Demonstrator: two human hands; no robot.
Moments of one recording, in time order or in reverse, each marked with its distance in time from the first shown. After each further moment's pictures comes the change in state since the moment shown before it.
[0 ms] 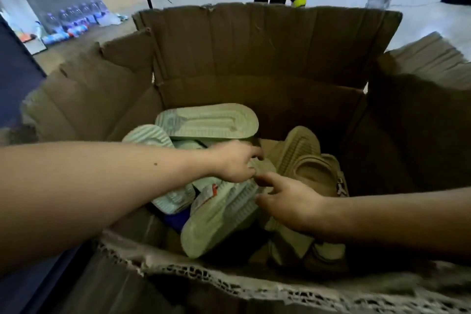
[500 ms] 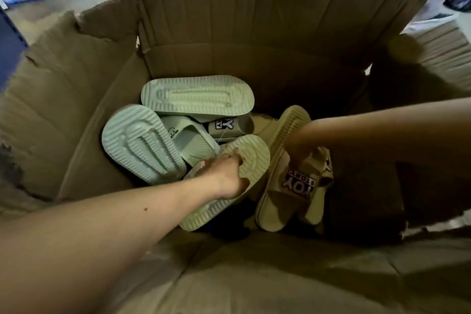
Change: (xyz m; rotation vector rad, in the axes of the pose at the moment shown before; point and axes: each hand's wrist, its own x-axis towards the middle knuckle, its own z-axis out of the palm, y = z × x) left_hand -0.060 0.026 0.061 -0.371 0.051 -0.263; right_hand 0.067 0.022 -0.039 -1.003 -0.249 0.354
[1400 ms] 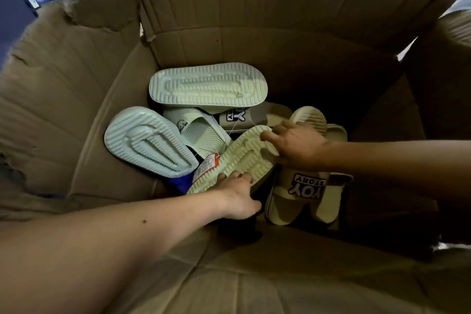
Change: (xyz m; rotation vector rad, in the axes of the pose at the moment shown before) left_hand -0.032 0.003 0.026 -0.029 -0.218 -0.117; right_hand 0.009 -0.016 0.036 -0.281 0.760 -0.383
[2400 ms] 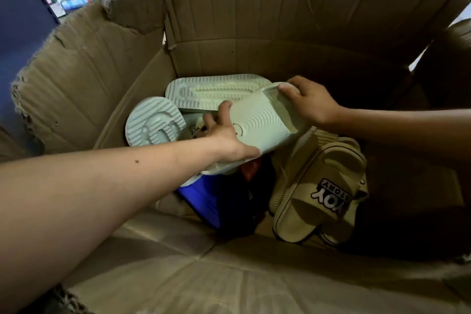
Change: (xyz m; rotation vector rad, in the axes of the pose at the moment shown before) left_hand 0.039 -0.010 -0.078 -0.293 0.424 -0.171; right_hand 0.049 0.042 -0.036 1.065 0.409 0.354
